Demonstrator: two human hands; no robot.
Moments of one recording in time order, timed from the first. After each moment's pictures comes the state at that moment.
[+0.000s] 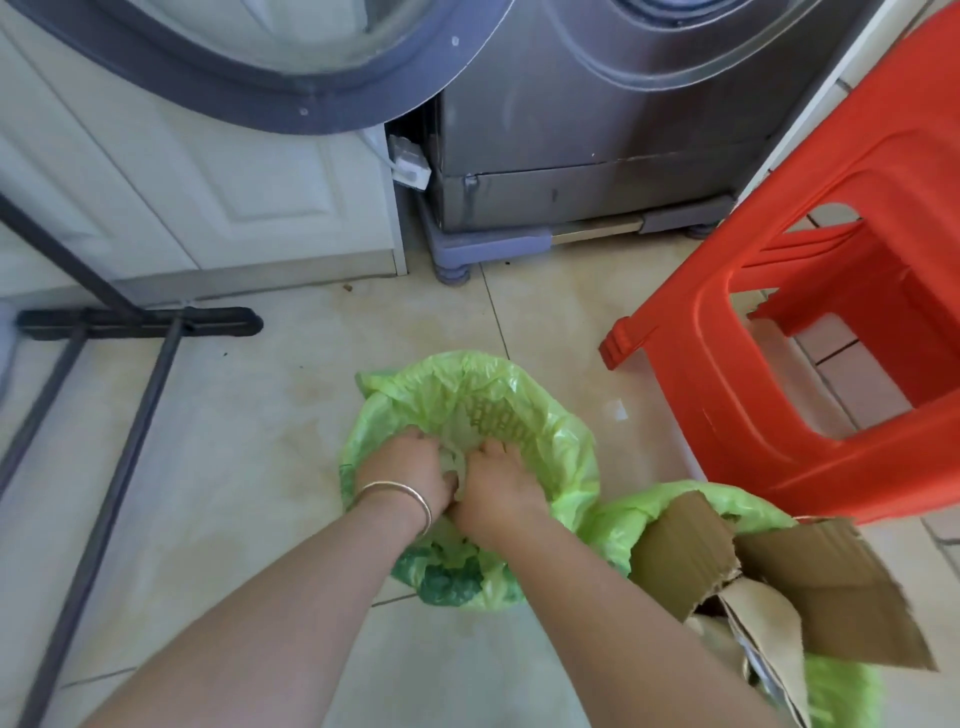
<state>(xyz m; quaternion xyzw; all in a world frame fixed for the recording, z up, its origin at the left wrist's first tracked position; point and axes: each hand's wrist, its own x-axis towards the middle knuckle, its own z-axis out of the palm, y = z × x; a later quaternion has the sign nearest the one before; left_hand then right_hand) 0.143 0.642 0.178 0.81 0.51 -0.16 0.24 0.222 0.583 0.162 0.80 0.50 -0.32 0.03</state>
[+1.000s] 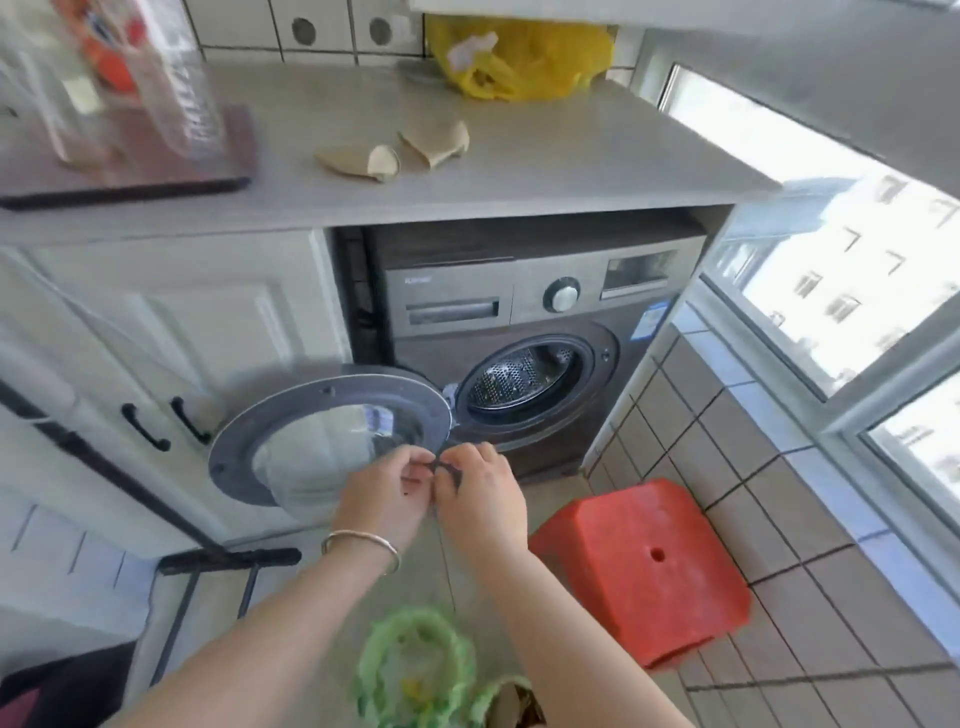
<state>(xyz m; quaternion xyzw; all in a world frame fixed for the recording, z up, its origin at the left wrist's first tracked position) 0.222 0.684 0.841 0.72 0.54 0.18 0.39 0.312 0.631 0.846 0.83 0.45 -0.19 -0.27</state>
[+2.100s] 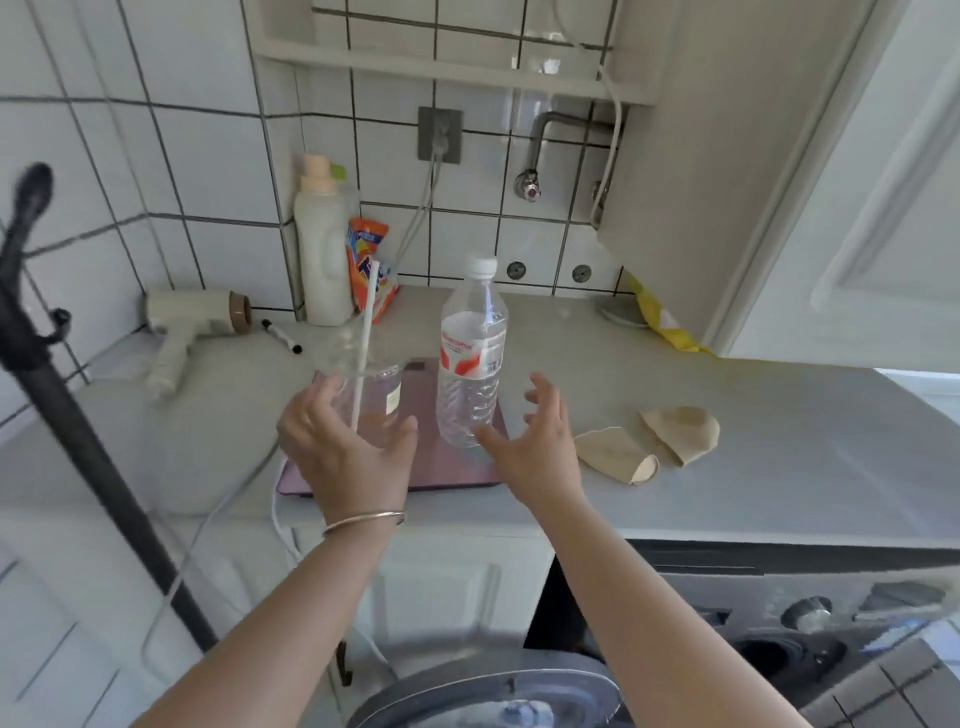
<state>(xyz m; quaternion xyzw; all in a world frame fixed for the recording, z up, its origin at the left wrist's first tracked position) 0.091 1.043 1.016 0.54 0.57 0.61 0.08 0.237 1.007 1.042 0.72 0.51 -0.17 -0.44</state>
